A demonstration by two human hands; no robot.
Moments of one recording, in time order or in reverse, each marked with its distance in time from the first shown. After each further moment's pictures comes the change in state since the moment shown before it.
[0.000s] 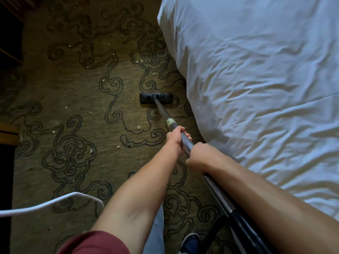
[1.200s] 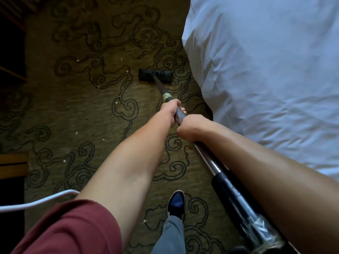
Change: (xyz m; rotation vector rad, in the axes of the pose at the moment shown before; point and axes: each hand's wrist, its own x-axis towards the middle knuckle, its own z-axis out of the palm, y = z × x) left_hand 0.144 0.385 0.043 0.243 0.054 0.071; right_hand 0.164 -0.264 -0.247 0.071 0.046 -0.032
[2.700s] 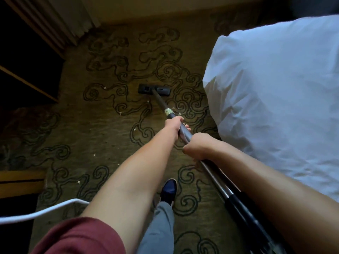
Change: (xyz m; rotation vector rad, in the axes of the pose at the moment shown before) left_hand -0.007 0.120 -0.041 -0.094 0.054 0.079; right_hand 0.003 -0.087 -0.069 -0.048 0.022 -0.142
